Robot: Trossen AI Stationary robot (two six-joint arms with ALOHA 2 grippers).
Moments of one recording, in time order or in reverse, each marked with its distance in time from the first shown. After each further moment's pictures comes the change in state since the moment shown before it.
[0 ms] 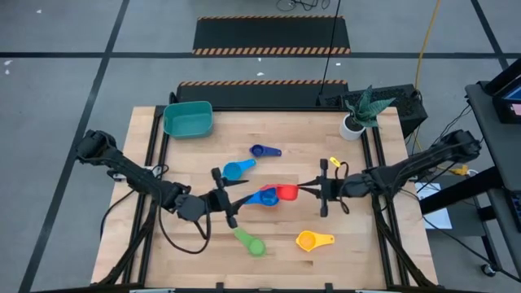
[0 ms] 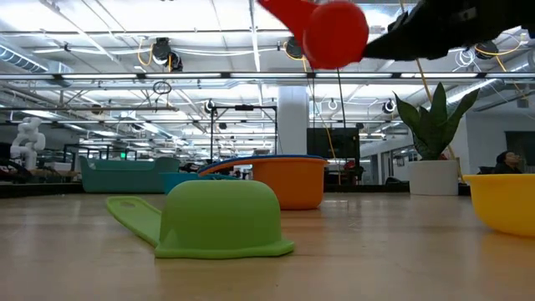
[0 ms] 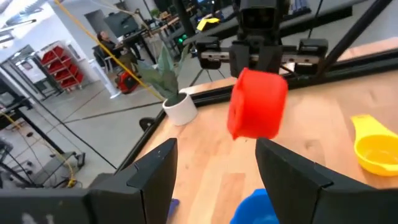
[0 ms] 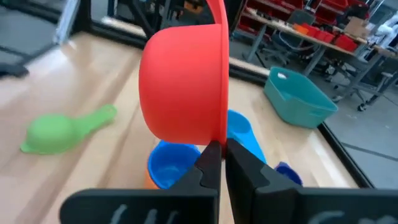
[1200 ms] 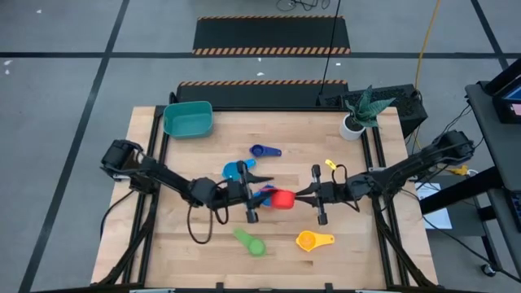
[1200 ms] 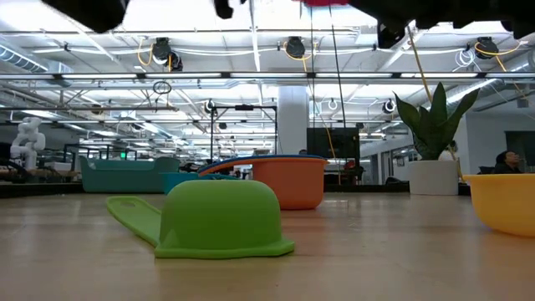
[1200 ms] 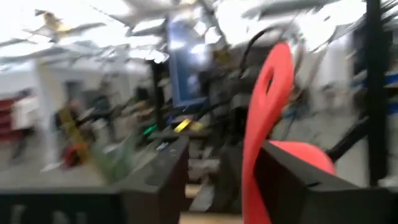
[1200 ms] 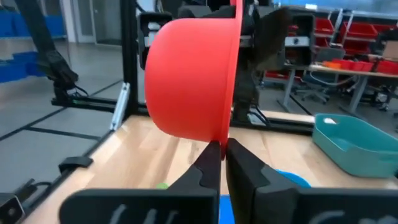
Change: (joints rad) left arm 0.188 0.302 0.000 0.865 0.395 0.051; right arm 0.029 0.127 0.000 0.388 -0.146 0.130
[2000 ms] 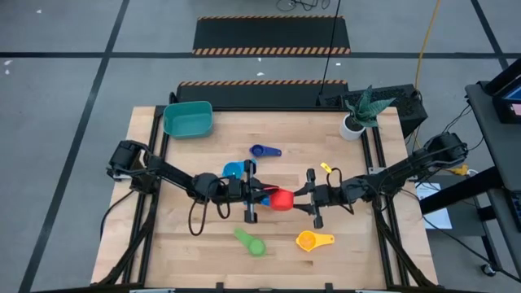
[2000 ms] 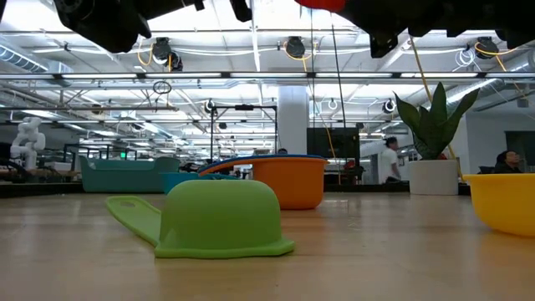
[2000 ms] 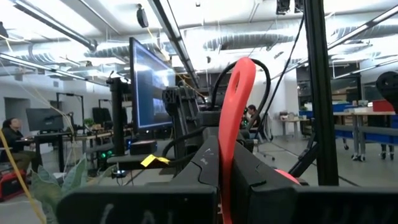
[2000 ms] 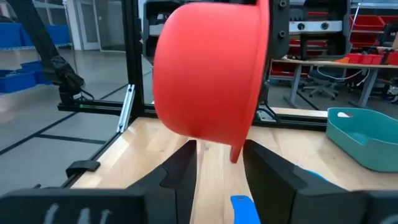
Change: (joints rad) left arm 0.064 0.076 -0.001 0.173 0.270 -0.077; right arm -0.001 0.135 0.001 0.160 -0.011 0.048
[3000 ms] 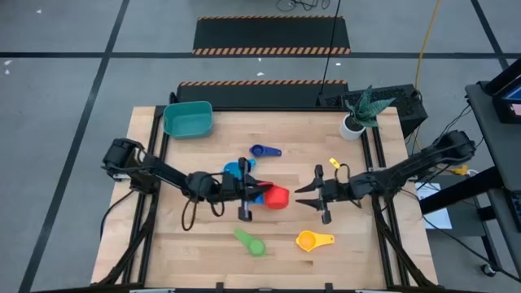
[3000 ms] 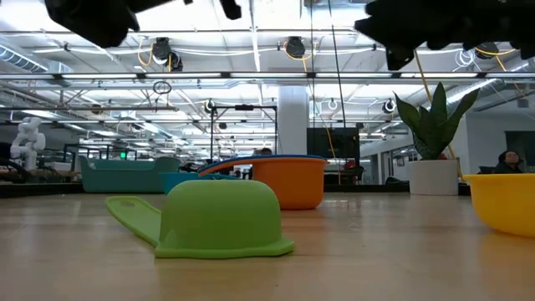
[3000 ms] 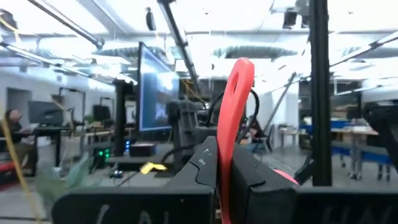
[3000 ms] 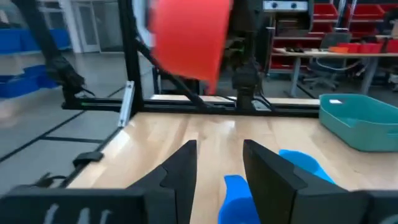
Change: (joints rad) left arm -0.009 -0.055 -0.045 0.014 -0.035 -0.059; right arm -0.016 -0.135 -0.103 -0.057 0.002 0.050
